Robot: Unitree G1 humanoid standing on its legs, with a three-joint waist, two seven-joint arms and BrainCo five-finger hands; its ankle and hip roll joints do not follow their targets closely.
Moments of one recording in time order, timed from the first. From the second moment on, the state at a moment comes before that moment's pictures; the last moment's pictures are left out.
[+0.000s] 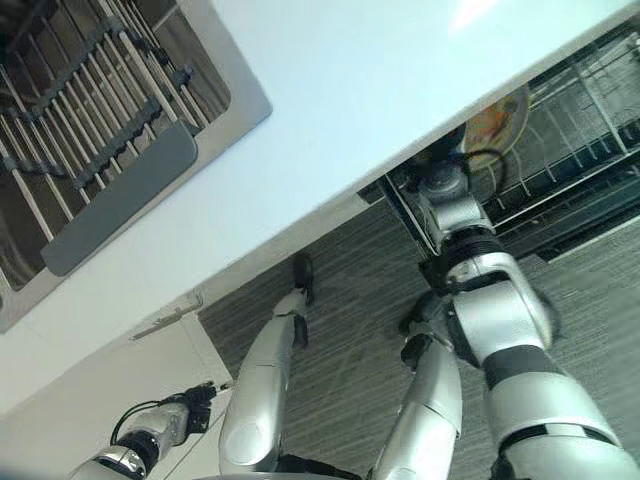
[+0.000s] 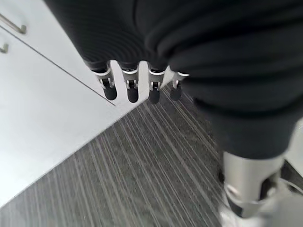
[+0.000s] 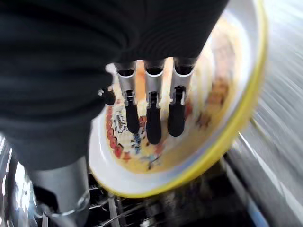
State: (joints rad) left arm -0.21 0.26 -0.30 1.06 -0.38 0.24 0.04; right arm -1.08 -0.36 0.23 0.95 0.38 0.07 -0.43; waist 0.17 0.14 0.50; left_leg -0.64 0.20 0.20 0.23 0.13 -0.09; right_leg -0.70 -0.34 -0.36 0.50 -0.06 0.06
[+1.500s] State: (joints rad) left arm 0.19 0.17 -0.07 1.21 -0.53 0.21 0.07; right arm 0.06 -0.42 -0.10 0.16 0.56 -0.40 -0.34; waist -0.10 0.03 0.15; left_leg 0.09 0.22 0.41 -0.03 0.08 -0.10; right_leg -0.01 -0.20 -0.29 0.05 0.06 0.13
